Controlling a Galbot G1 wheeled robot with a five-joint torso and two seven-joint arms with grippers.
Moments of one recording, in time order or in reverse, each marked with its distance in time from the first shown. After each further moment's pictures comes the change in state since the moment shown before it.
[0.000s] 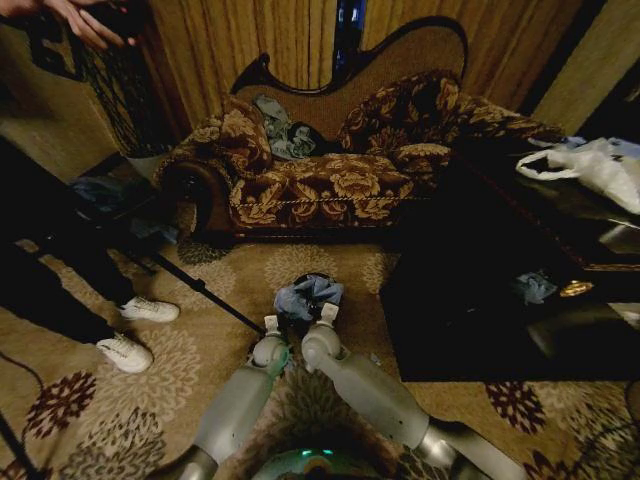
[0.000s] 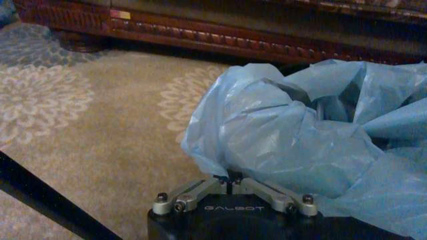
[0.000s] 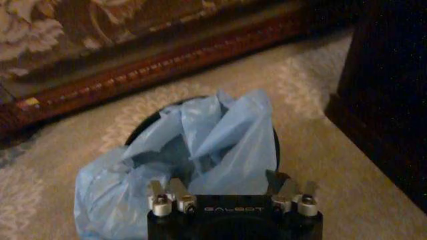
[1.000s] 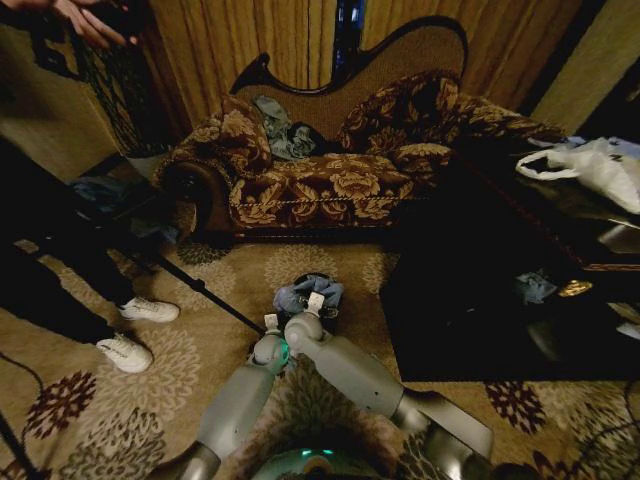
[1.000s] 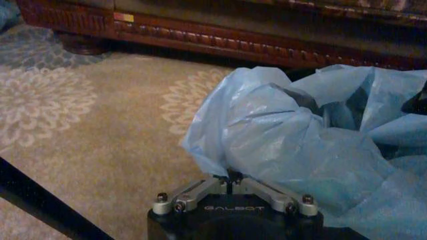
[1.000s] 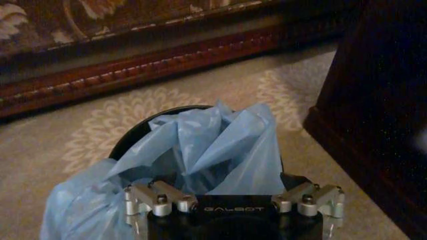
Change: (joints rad) left arm -0.013 -0.008 -0.011 0.024 0.008 -0.014 0.008; right arm 0.145 0.099 -0.081 -0.194 0.019 0.023 0.140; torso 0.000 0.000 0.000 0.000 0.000
